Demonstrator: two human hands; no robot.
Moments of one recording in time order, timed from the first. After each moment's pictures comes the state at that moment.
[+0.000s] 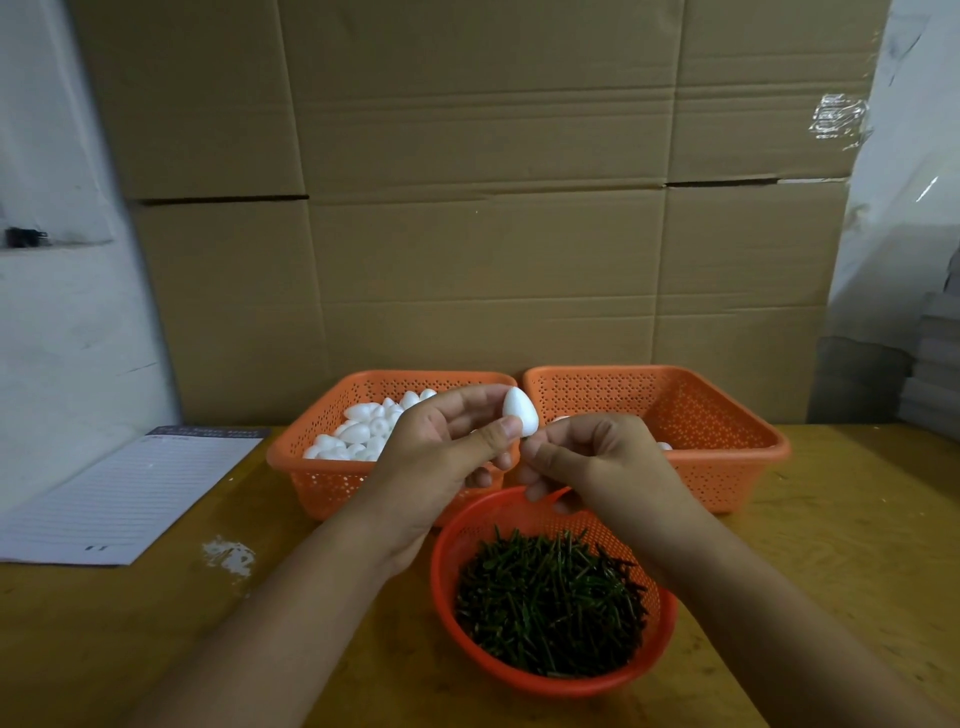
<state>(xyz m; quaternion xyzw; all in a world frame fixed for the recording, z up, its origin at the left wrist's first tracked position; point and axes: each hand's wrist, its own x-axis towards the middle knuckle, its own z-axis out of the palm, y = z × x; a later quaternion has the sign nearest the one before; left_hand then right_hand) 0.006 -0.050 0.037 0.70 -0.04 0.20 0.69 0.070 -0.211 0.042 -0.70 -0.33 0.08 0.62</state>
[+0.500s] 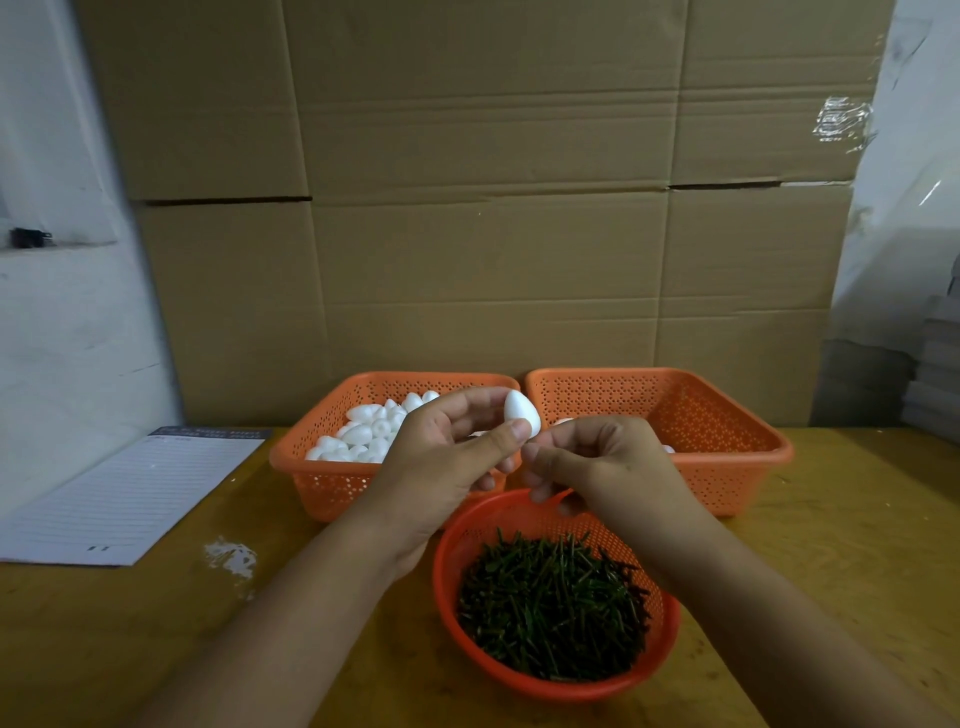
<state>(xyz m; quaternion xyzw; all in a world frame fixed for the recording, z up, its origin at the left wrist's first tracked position) 0.007 -0.051 0.036 0.70 -0.03 0.22 0.68 0.071 -0.211 0.041 -0.70 -0.33 0.08 0.62</state>
